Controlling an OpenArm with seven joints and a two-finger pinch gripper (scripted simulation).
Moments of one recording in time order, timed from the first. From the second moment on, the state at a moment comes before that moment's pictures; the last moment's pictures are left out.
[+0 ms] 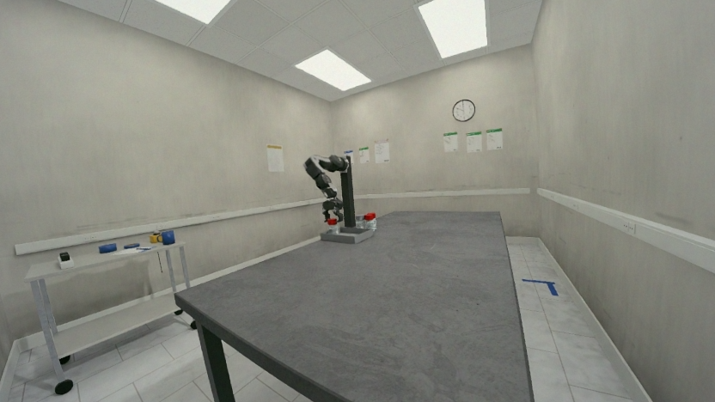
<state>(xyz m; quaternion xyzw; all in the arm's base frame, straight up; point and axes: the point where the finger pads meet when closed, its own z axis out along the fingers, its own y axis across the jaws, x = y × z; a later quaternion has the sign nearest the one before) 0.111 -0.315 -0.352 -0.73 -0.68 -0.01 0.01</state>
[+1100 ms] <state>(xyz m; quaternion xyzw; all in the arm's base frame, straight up) 0.111 -0.313 -0.351 -0.73 -0.68 -0.01 0.01</state>
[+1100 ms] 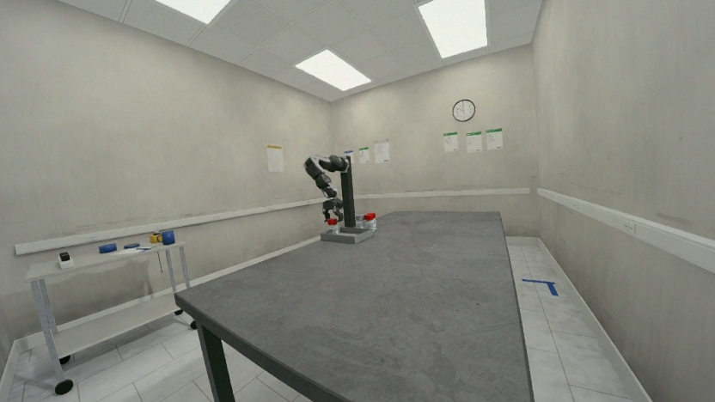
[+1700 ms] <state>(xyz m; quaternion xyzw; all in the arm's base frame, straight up) 0.111 -0.312 -0.337 -0.73 -0.68 -0.01 0.01</state>
